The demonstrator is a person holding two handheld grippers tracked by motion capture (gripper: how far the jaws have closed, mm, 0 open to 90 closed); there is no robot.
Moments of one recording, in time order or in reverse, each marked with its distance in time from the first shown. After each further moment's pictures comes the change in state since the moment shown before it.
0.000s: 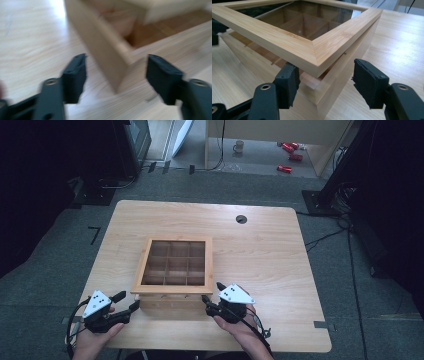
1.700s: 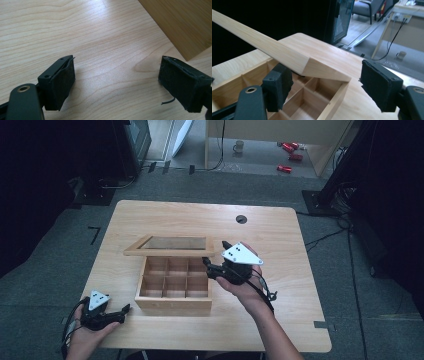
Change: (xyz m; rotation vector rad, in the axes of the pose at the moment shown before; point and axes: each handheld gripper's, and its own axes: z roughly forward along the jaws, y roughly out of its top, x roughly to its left) left arm 0.034 -0.025 0.017 0.175 0.172 -0.017; right arm -0.033 0.106 0.004 -0.151 -0.041 -0.111
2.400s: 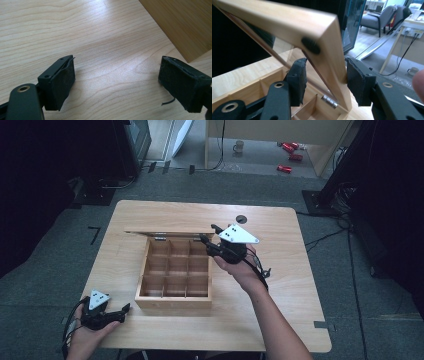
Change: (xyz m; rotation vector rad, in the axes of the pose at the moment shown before) left arm 0.000 0.001 0.001 -0.002 0.003 -0.008; right arm -0.026 0.016 0.044 -0.087 0.077 -0.029
